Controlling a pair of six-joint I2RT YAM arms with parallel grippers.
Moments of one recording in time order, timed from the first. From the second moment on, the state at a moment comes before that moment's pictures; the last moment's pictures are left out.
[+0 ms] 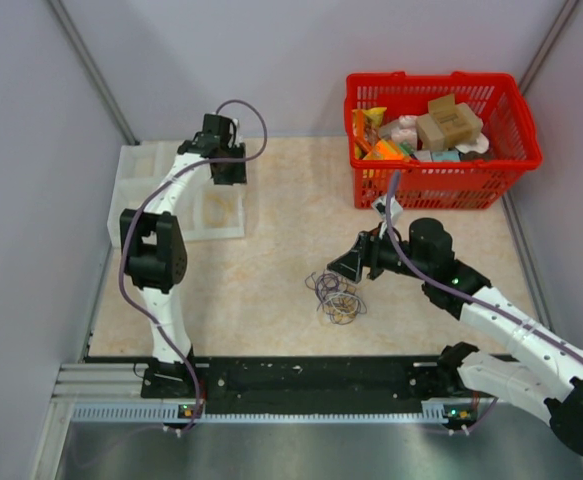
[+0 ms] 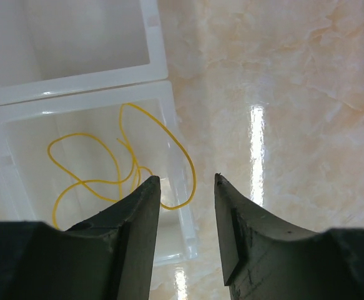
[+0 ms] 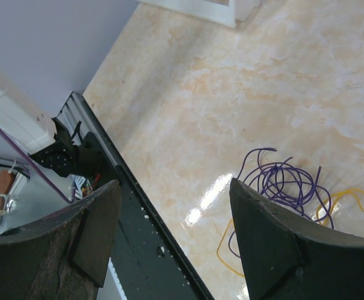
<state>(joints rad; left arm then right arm) -0.18 2.03 1.80 -0.67 0.03 -0.20 0.62 0.92 0.67 -0.05 -0.44 0.52</state>
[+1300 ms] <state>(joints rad) -0.24 2.07 1.79 -0.71 -0.10 -0.15 0.62 0.92 0.67 -0.05 -0.44 0.52</state>
